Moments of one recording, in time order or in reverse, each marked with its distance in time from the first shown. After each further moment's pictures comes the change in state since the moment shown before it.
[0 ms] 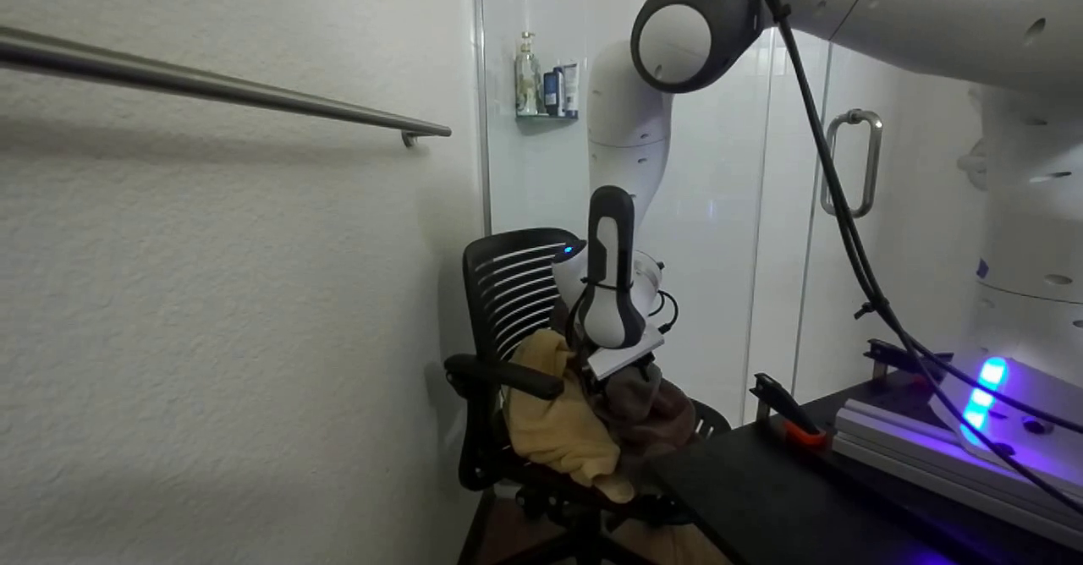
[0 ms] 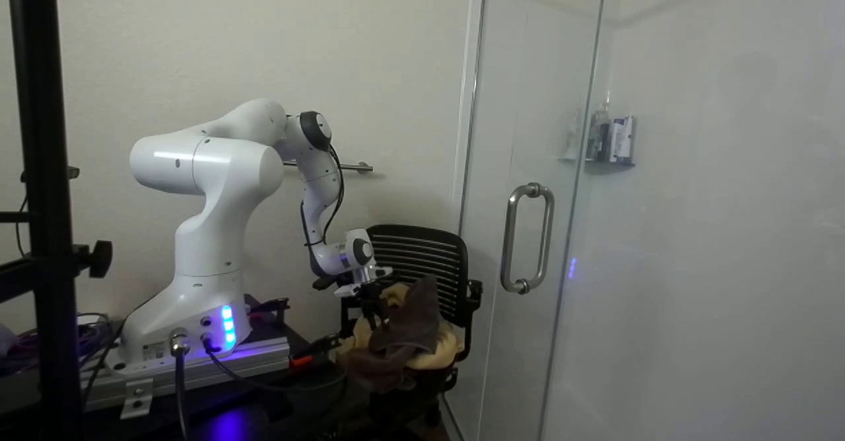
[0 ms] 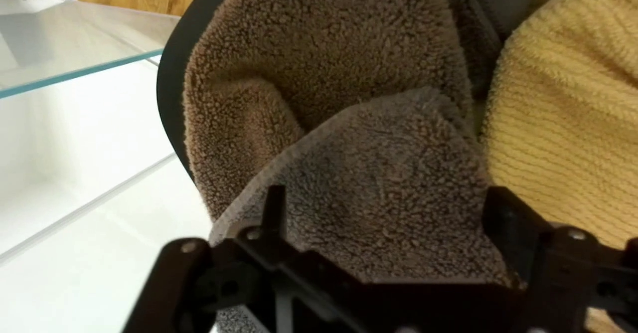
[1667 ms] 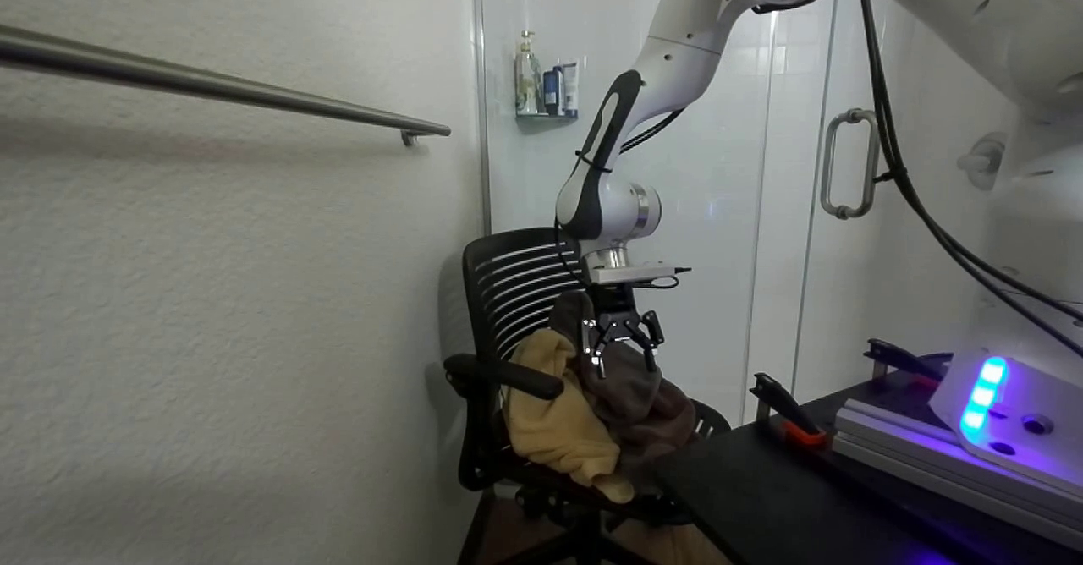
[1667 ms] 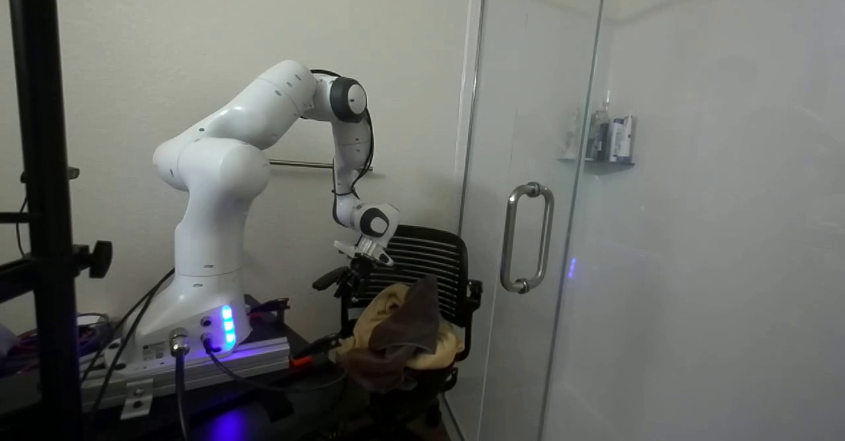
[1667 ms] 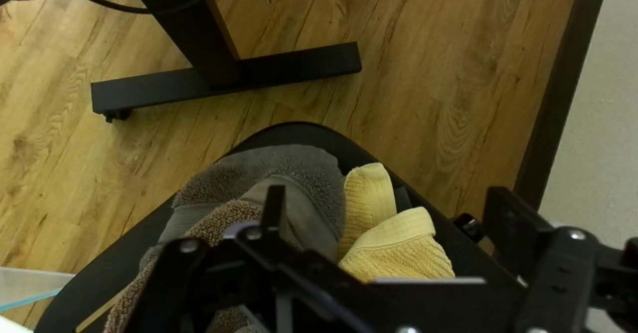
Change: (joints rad) arm -0.555 -0.364 0.486 -0.095 0.292 -0.539 -0.526
